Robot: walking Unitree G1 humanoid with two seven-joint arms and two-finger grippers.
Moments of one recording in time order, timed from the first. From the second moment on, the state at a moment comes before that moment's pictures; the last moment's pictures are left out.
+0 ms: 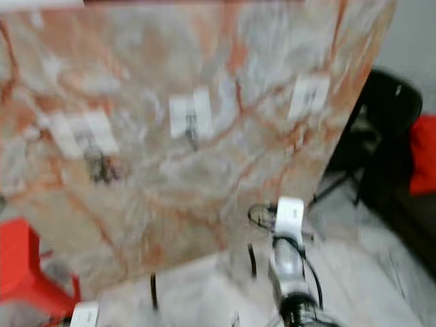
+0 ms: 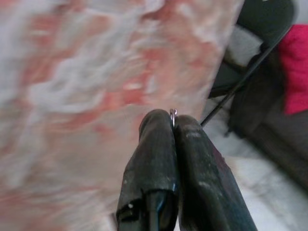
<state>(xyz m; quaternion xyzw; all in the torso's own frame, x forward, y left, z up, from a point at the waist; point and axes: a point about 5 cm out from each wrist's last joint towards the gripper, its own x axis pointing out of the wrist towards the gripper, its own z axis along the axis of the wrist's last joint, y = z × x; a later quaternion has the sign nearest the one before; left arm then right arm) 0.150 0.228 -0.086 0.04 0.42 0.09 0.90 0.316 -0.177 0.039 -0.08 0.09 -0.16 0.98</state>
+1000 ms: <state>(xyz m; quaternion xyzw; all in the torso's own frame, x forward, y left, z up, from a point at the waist) 0.152 0.220 -0.087 0.03 0.42 0.08 0.90 0.322 -0.198 0.076 -0.30 -0.05 -0.27 0.91</state>
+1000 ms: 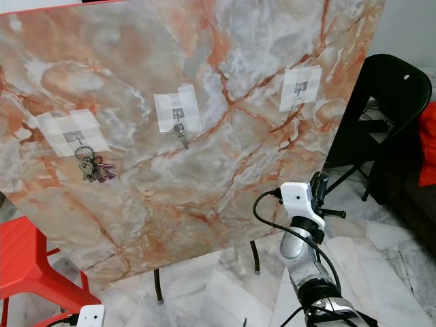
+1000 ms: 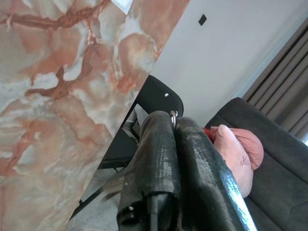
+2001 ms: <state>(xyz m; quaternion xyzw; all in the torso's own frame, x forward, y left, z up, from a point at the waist) 0.145 0.220 -0.090 0.02 0.43 0.08 0.90 0.286 -0.219 0.020 -0.16 0.13 -0.27 0.94</state>
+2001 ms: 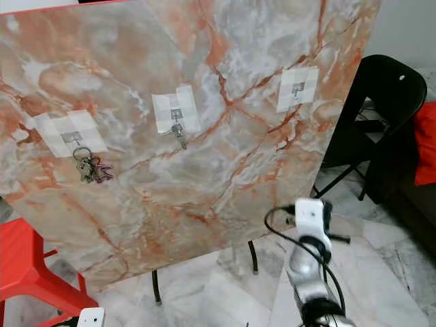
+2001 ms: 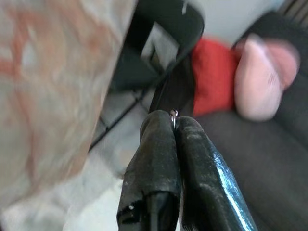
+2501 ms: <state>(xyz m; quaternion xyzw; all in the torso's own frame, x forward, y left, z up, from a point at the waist) 0.143 0.219 -0.091 0.02 0.44 0.08 0.90 0.250 -0.190 -0.037 0.00 0.30 -0.17 0.94</state>
